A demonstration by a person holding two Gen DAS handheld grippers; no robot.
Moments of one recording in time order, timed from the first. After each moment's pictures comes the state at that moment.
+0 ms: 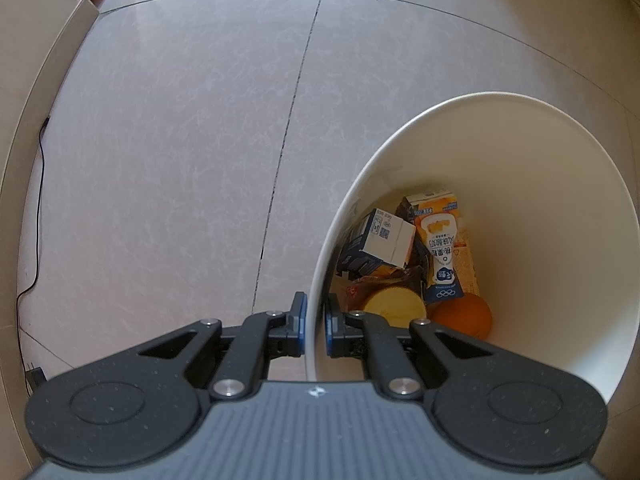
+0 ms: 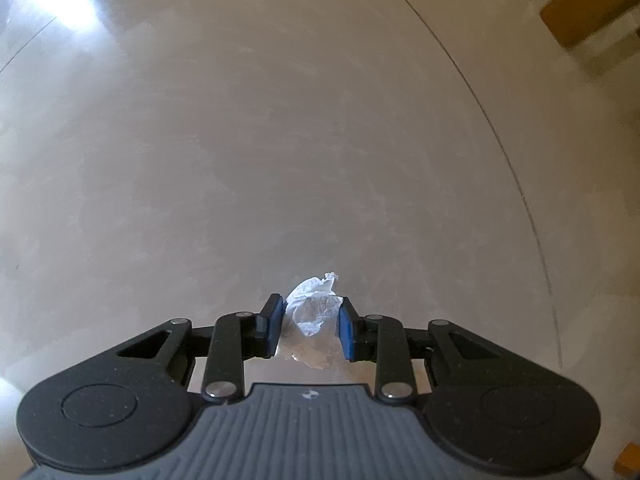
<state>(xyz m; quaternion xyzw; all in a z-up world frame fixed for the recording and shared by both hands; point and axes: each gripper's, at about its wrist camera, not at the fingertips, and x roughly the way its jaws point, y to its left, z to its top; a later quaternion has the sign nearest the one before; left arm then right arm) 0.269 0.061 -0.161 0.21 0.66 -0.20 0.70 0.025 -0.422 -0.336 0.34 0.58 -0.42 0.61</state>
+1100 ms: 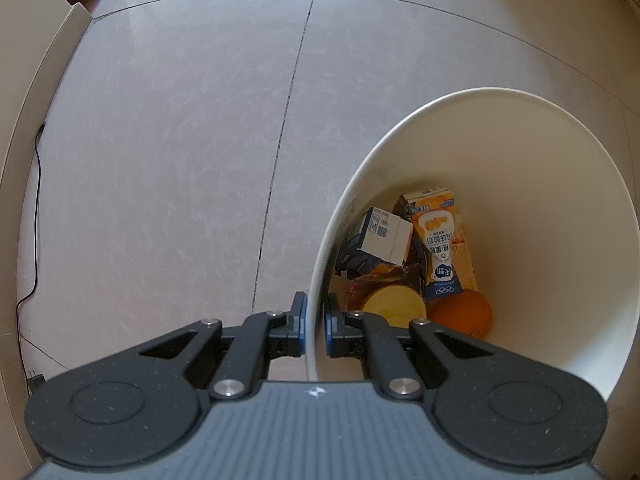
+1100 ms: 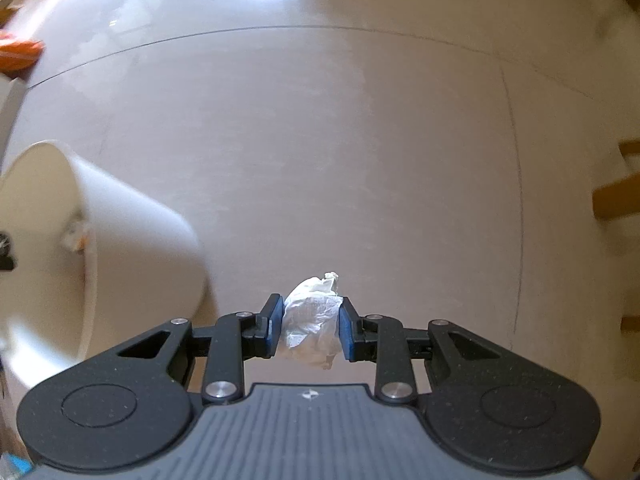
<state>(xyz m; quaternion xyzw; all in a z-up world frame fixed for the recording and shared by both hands) 0.269 0.063 -0.162 0.21 0.65 -0.21 0.69 0.077 -0.265 -0.133 0.20 0.62 -0.21 0.73</state>
